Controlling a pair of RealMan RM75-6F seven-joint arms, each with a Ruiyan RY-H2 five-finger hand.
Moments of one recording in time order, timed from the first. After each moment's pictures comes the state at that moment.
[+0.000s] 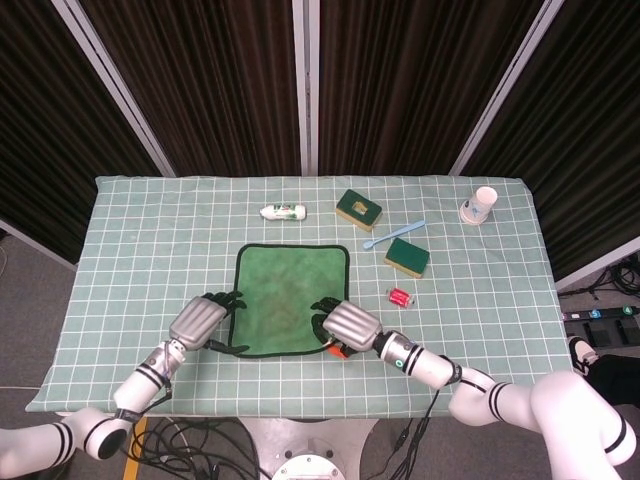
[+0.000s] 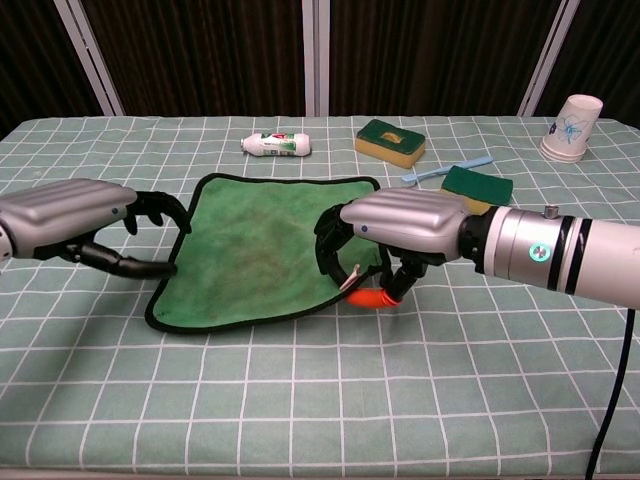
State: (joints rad) left arm -0.58 -1.55 0.00 -1.37 1.41 0.99 0.11; right arm 0.90 -1.74 -0.09 -1.08 -1.70 0.97 0.32
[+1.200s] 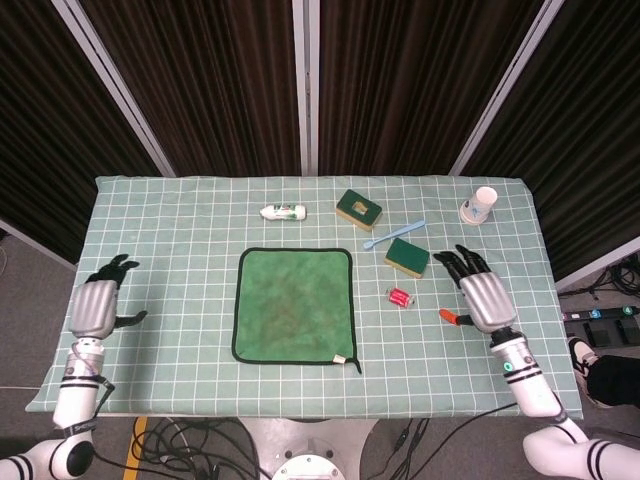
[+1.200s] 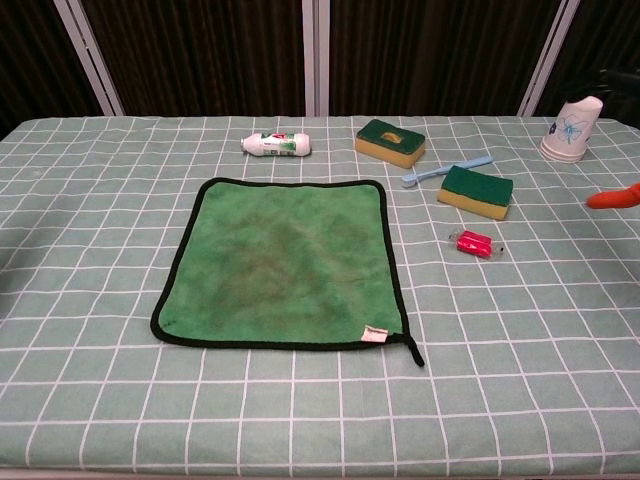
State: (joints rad) left arm -0.33 -1.48 -0.12 -1.36 1.19 1.36 0.11; right arm 0.48 -1.37 0.02 -1.40 -1.37 1.29 0.03
